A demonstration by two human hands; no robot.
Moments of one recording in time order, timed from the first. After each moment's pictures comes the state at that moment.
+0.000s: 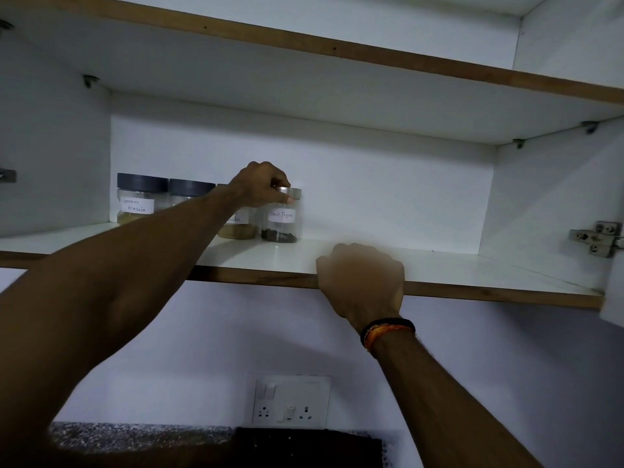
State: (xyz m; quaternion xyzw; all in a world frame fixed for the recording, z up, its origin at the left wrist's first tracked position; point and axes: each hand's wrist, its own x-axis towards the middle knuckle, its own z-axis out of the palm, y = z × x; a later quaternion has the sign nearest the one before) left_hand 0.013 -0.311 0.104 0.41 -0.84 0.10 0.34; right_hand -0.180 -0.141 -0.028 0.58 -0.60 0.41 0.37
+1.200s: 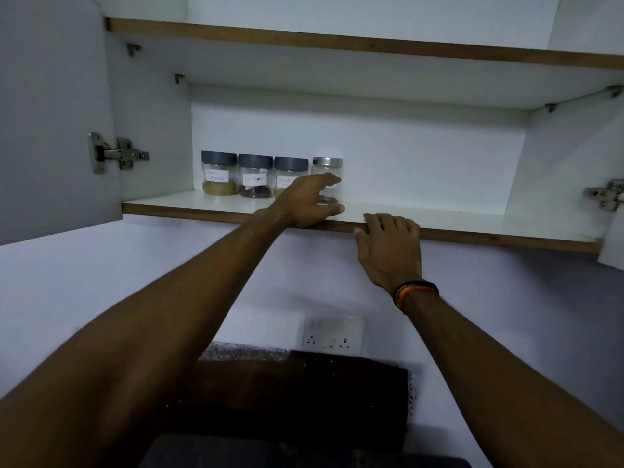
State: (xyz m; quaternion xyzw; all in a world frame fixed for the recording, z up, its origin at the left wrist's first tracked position) left_hand 0.020 -0.126 0.023 0.40 -0.83 0.01 0.38; right_hand -0.176 -0.091 -0.061 0.65 -0.58 0.34 0.35
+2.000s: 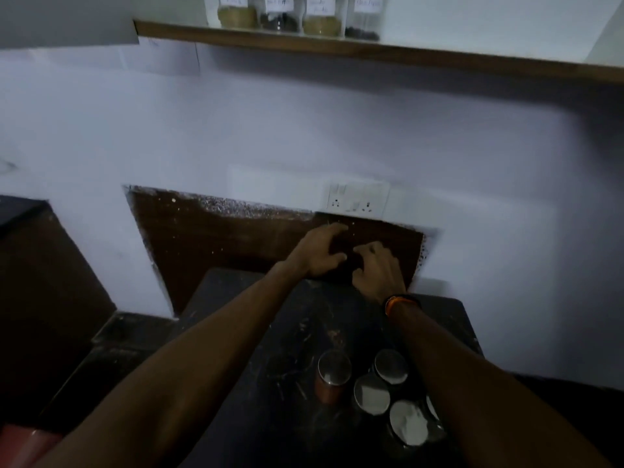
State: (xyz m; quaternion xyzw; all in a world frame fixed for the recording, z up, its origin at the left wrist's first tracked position) left_hand 0.025 -0.003 -0.295 0.50 -0.80 -0.20 0.26; right_hand -0.146 0.022 -0.326 0.73 -0.66 0.16 -0.06
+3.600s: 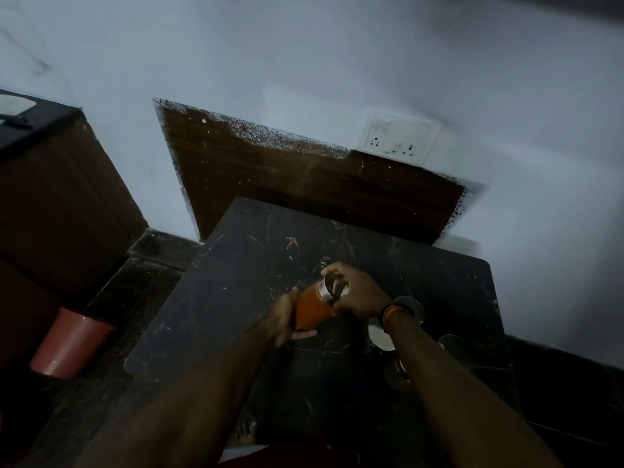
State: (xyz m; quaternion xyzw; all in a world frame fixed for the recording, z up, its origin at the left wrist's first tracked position) left_hand 0.076 0.155 -0.500 0.57 -0.10 -0.74 0.35; right_hand -0.103 0.098 -0.428 0.74 -0.51 0.06 -0.44
